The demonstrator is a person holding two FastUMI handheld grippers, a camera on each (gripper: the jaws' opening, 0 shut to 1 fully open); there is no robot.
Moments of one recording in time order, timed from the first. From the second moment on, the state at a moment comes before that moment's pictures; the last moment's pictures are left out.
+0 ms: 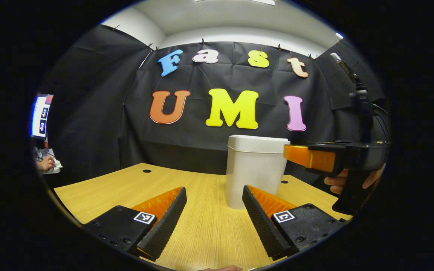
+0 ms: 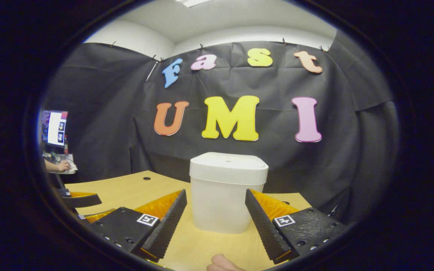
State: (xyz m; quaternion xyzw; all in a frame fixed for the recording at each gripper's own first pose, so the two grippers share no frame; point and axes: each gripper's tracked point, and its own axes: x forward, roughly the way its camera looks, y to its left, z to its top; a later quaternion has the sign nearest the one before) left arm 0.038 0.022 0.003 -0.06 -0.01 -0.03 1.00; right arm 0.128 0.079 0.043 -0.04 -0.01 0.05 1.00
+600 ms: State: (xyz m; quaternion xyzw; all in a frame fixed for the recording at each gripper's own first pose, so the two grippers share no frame) left arm 0.030 0.016 0.018 -0.03 -0.03 -0.01 1.00; right arm 0.082 0.007 0.051 -0.08 -0.10 -0.02 0.99
